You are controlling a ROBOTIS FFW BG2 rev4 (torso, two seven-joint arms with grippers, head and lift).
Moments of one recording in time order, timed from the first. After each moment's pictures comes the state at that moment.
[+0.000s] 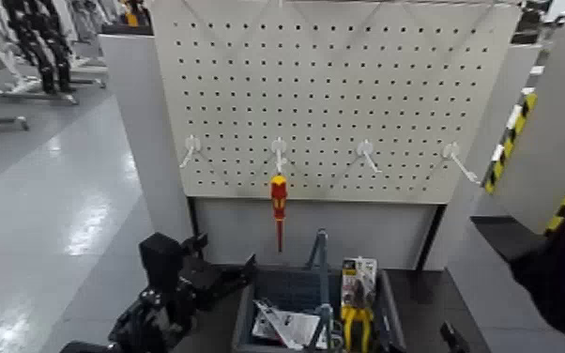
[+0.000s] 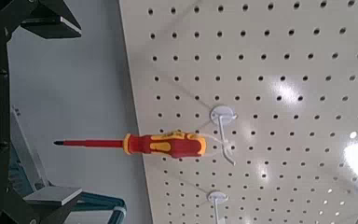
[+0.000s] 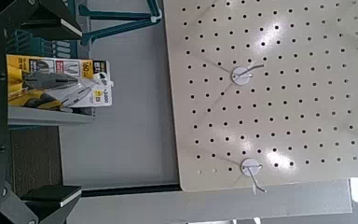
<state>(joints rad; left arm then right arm) -0.03 0.15 -0.18 -1.61 0.16 0.04 -0.34 0.36 -0.02 0.08 -1.62 -0.08 -0.36 -0.08</state>
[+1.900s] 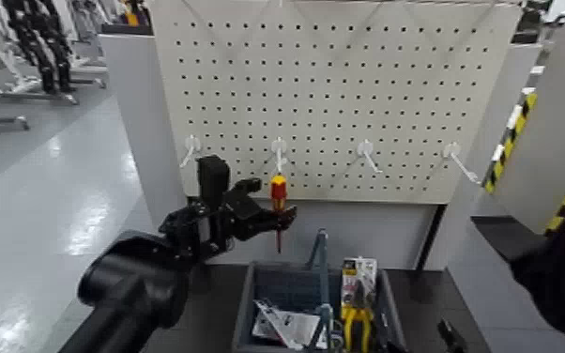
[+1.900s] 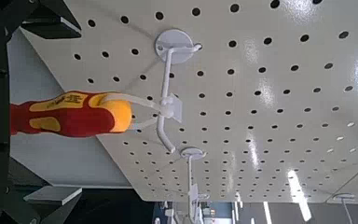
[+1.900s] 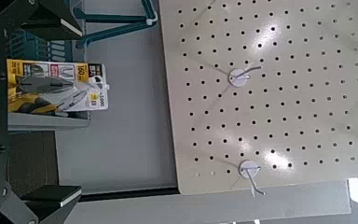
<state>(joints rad) -0.52 0.15 -0.37 -1.16 0.26 0.03 -0.60 0.34 -0.02 0.09 -1.61 -0.09 -0.37 -0.08</state>
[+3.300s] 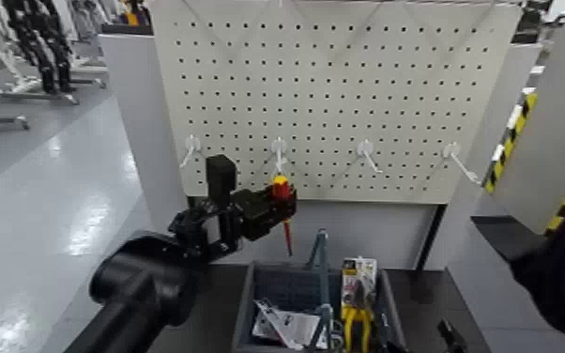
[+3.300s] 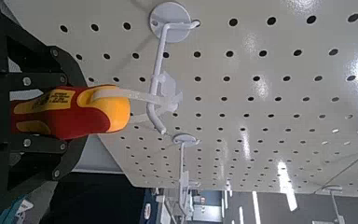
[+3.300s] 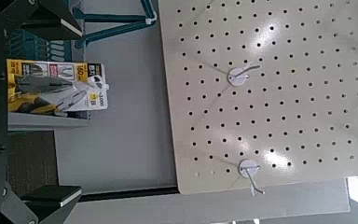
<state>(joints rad) -0.54 0.15 -0.41 -1.13 0.33 0.02 -0.62 0.34 -0.02 0.09 -1.61 -0.10 -0.38 -0.08</state>
